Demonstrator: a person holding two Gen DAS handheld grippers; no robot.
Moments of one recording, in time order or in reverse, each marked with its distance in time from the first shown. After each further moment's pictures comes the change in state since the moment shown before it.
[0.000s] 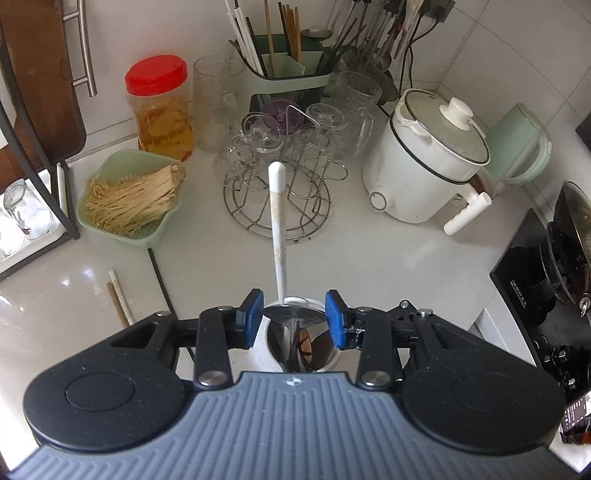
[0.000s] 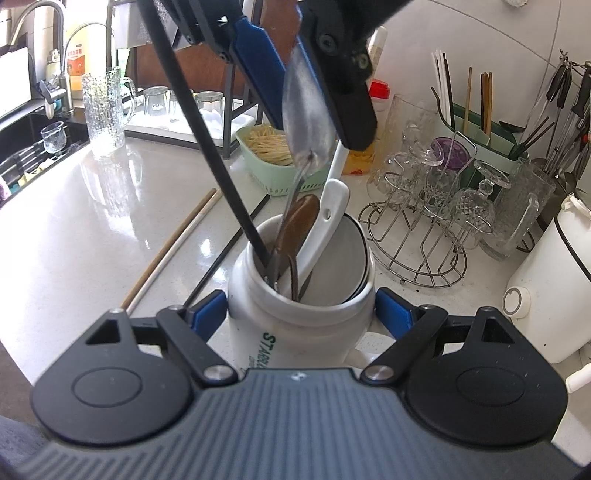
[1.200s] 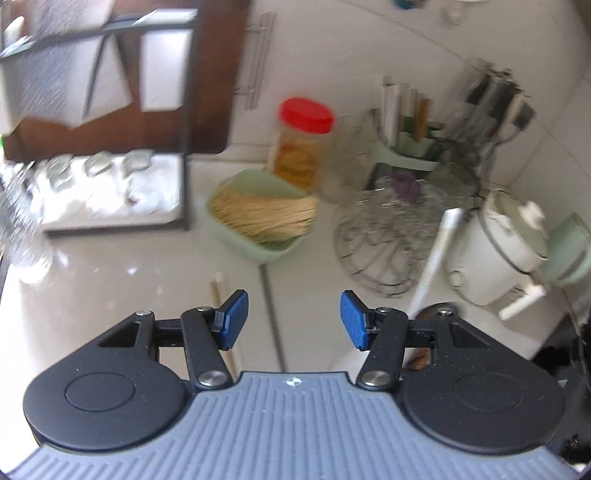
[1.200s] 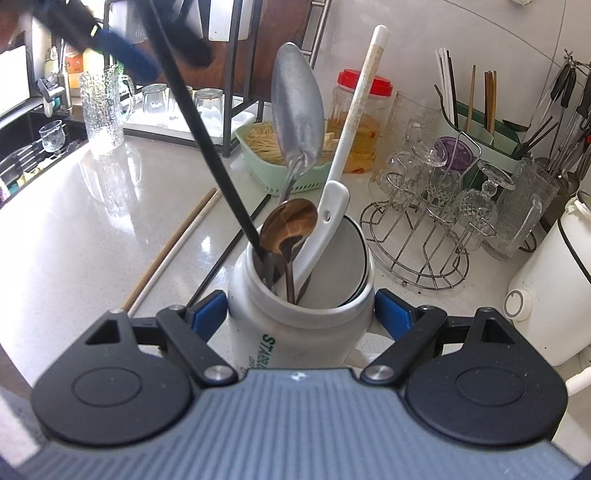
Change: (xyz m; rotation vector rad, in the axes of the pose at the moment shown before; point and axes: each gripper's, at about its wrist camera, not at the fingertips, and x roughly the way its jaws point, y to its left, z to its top) left arm -0.048 0.102 -0.066 -0.296 -0.254 0.156; right arm 0.004 0.000 0.005 0.000 0.019 0.004
